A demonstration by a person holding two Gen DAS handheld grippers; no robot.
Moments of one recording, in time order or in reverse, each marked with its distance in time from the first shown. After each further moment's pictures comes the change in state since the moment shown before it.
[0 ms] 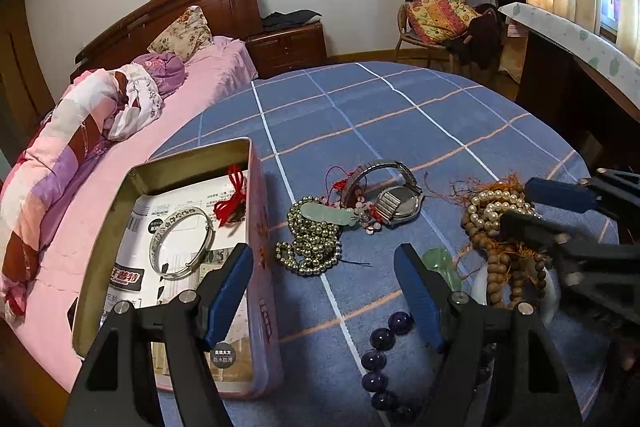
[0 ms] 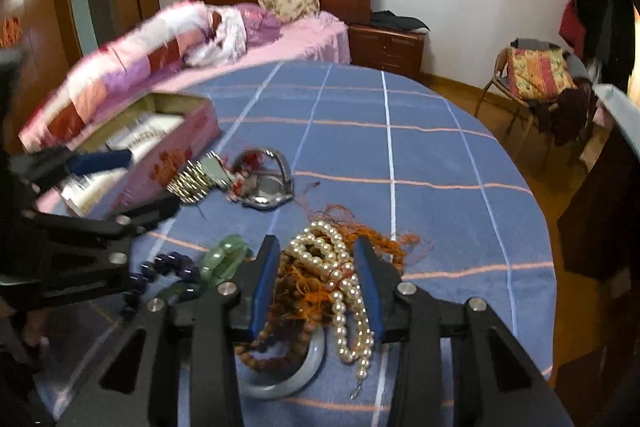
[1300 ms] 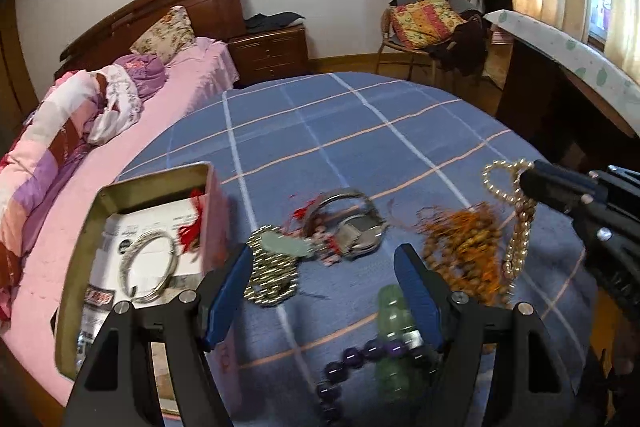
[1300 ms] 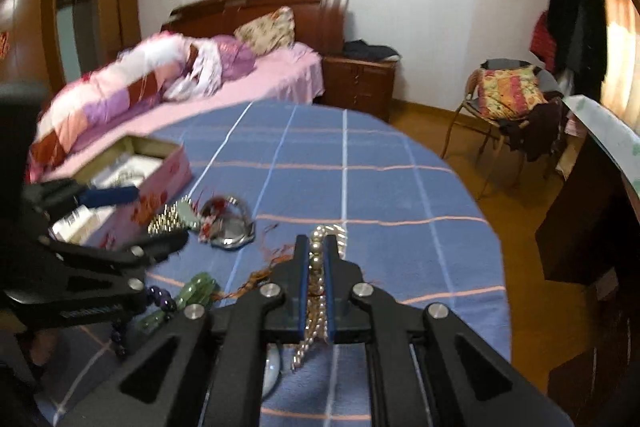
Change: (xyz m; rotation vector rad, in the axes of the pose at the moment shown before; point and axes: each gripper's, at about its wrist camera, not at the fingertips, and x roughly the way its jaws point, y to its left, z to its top) left arm 0.003 -0.019 0.025 -0.007 -0.010 -0.092; right arm -0.041 -0.025 0.012 0.079 -0.148 -0.060
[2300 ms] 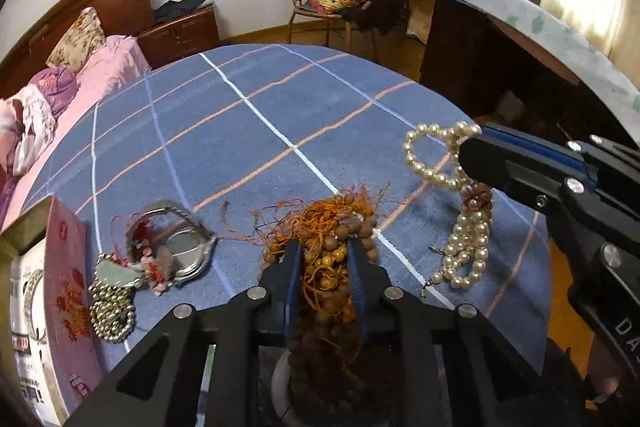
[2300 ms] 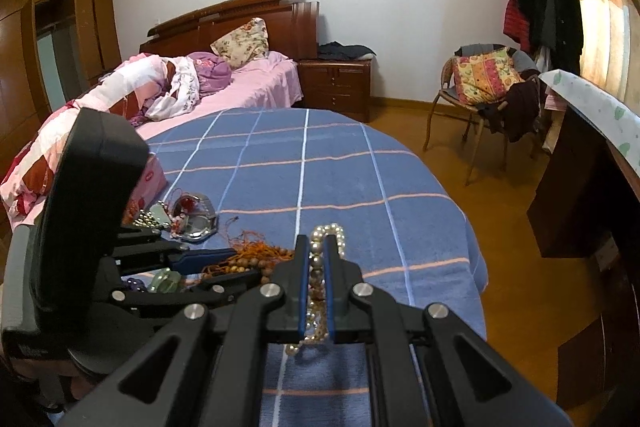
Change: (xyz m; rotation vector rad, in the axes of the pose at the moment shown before) left arm 0.035 -0.082 0.006 0.135 0.110 -0.232; right arm -0.008 -0.027 -0.012 0.077 -0.018 -0.031
